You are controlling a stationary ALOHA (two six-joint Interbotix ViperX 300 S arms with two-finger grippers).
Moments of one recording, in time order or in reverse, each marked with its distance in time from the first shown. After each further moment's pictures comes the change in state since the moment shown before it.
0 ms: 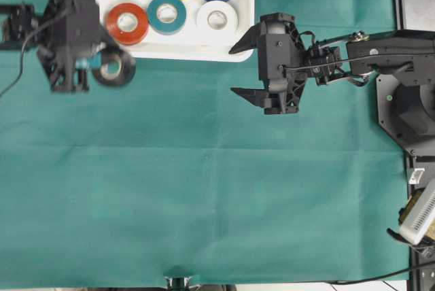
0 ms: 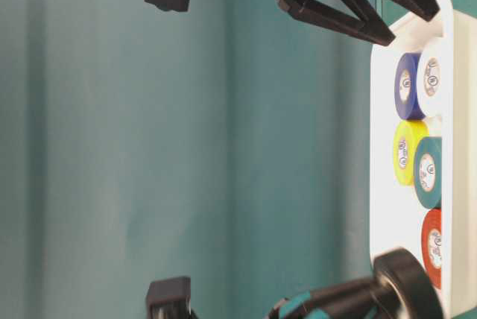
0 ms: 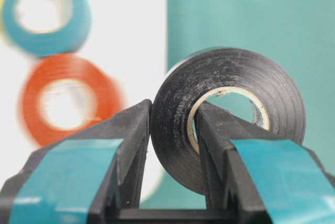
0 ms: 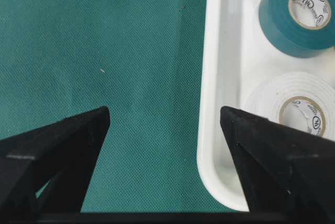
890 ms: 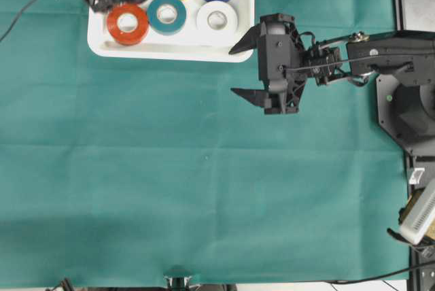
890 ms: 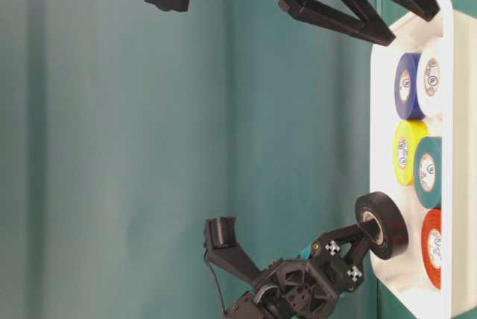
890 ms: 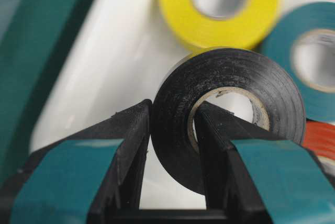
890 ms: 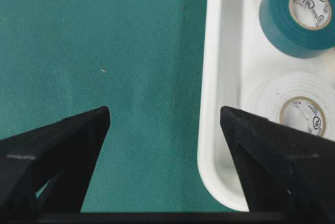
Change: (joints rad) left arm 0.350 0.284 -0.195 0.000 -0.100 0.005; right arm 0.000 0.000 -0.002 0.000 -0.002 0.000
